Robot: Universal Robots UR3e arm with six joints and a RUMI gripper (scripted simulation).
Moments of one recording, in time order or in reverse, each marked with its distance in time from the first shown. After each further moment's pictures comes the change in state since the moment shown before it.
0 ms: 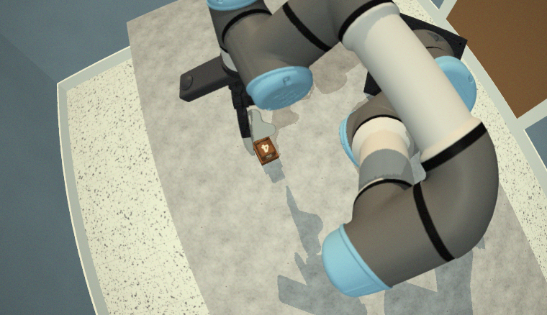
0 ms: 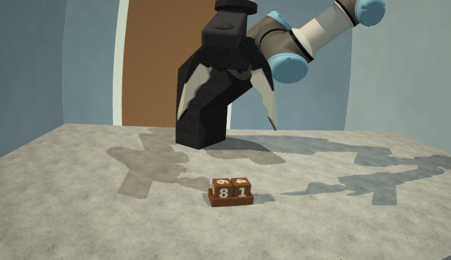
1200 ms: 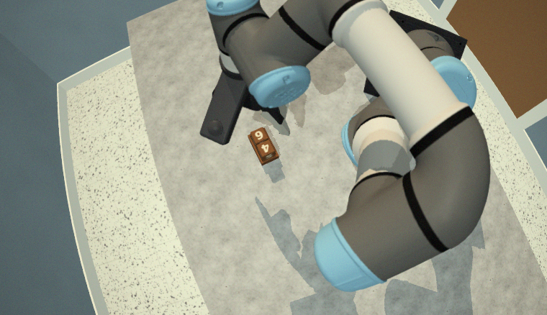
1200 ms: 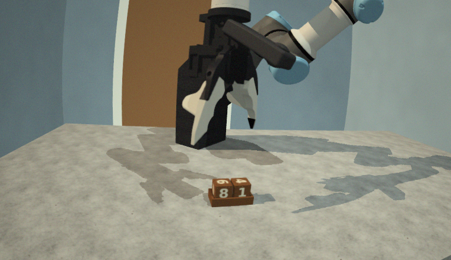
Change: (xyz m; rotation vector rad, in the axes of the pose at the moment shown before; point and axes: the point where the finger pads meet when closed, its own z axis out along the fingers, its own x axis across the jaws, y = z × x) arm -0.004 0.004 0.017 0.001 0.000 -1.043
